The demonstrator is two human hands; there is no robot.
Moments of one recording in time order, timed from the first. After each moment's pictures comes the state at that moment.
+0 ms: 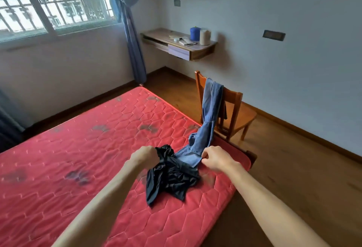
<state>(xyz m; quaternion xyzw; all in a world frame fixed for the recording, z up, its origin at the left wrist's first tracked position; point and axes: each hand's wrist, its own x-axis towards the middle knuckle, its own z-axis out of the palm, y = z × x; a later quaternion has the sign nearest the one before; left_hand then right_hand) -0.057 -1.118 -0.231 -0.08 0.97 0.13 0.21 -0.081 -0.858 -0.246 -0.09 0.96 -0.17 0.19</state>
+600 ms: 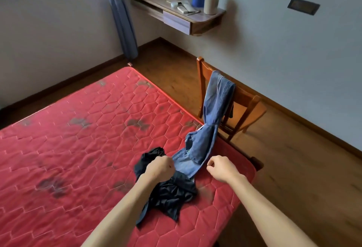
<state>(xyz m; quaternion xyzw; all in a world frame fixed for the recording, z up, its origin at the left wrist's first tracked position) -0.253 -1.079 -0.343 -0.03 0.94 0.20 0.27 -0.276 -0.846 -0.342 0.01 0.94 -0.19 0.28</state>
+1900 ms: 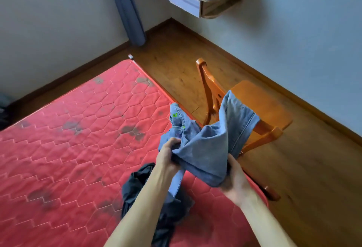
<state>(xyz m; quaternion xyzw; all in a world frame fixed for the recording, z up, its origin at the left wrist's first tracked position) -0.471 -0.979 -0.335 -0.44 0.35 0.81 0.15 -0.457 -0.807 -0.335 0.31 0.27 -0.85 0.34</state>
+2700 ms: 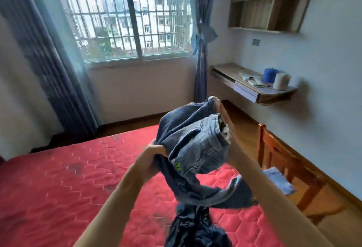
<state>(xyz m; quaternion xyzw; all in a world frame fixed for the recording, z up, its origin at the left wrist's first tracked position) -0.131 -1.178 -0.081 -0.08 0.53 0.84 -0.09 -0.273 -0.999 -0.080 -0.21 0.67 -0.67 0.23</state>
